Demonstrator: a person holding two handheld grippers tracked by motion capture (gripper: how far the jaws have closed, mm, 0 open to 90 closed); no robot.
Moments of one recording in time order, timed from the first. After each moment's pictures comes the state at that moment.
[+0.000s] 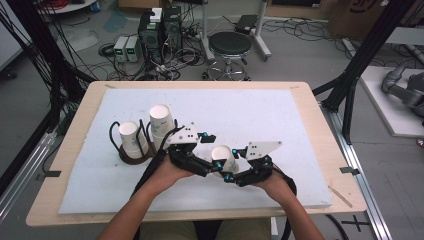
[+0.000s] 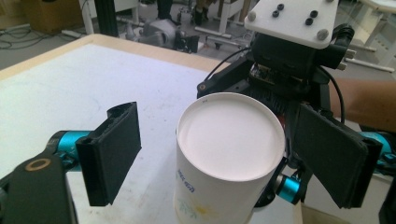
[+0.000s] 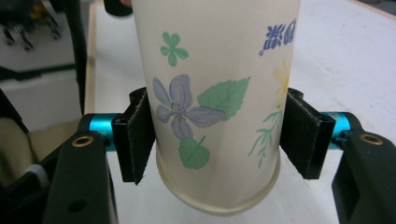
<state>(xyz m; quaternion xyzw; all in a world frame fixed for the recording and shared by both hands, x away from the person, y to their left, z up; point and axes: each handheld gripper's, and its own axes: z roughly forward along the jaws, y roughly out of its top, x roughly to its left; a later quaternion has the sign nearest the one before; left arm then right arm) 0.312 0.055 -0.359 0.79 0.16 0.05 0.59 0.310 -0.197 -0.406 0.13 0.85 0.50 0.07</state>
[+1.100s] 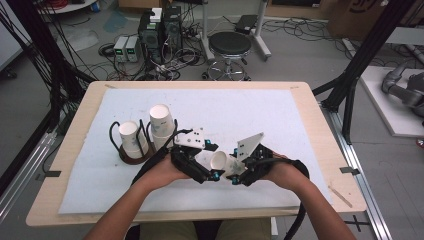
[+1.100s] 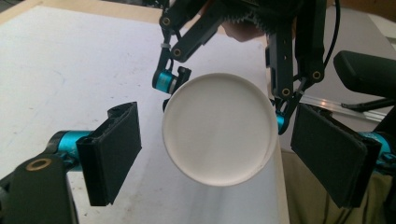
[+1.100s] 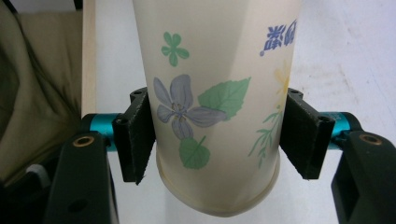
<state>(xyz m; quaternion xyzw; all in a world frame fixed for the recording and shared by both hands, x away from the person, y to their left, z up) 0.313 0.048 -0.357 0.85 0.10 0.02 0.51 0.314 -0.183 -0.363 0.03 0.95 0.30 0.08</state>
